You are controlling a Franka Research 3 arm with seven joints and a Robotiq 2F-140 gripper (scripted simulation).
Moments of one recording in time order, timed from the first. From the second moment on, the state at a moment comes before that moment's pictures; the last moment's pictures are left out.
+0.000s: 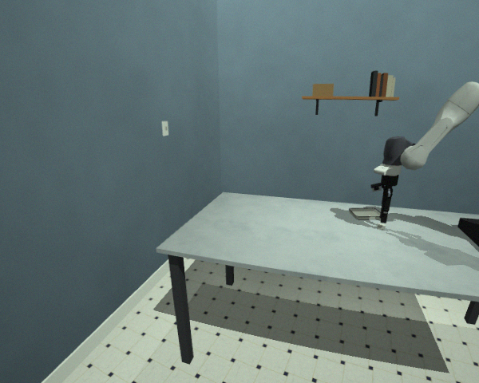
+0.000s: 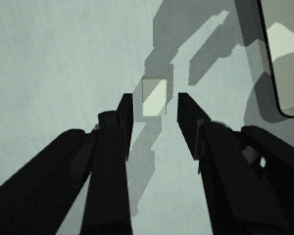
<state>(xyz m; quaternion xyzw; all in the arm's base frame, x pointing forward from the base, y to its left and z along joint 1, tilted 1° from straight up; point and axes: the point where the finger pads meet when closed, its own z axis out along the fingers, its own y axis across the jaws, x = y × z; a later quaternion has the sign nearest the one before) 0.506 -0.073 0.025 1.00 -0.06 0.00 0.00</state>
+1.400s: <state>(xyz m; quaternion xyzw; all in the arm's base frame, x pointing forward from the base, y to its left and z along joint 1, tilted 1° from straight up) 0.507 -0.073 0.010 1.00 -0.06 0.00 0.00</state>
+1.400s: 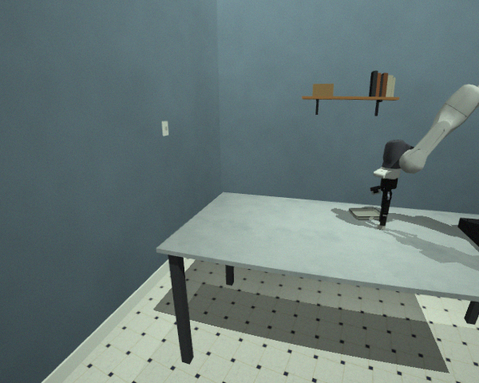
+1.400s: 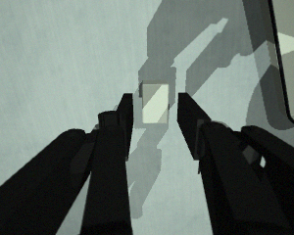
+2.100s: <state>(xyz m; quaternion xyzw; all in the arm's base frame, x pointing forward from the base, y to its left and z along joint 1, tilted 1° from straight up) 0.506 -0.073 -0.014 1.00 -0.06 0.00 0.00</state>
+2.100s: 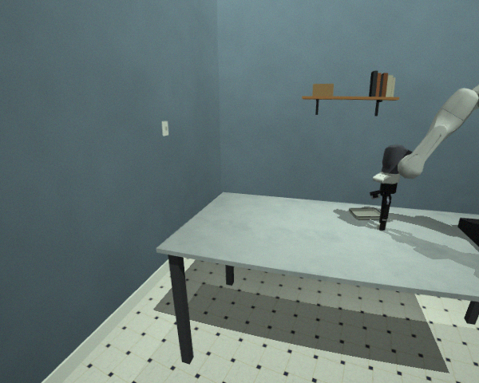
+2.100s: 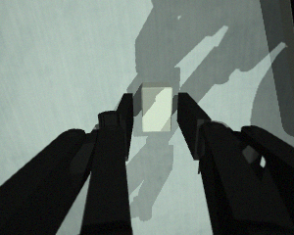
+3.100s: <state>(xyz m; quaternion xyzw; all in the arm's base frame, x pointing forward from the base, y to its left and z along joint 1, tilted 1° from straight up) 0.508 -0.073 -0.014 1.00 -0.06 0.00 0.00</state>
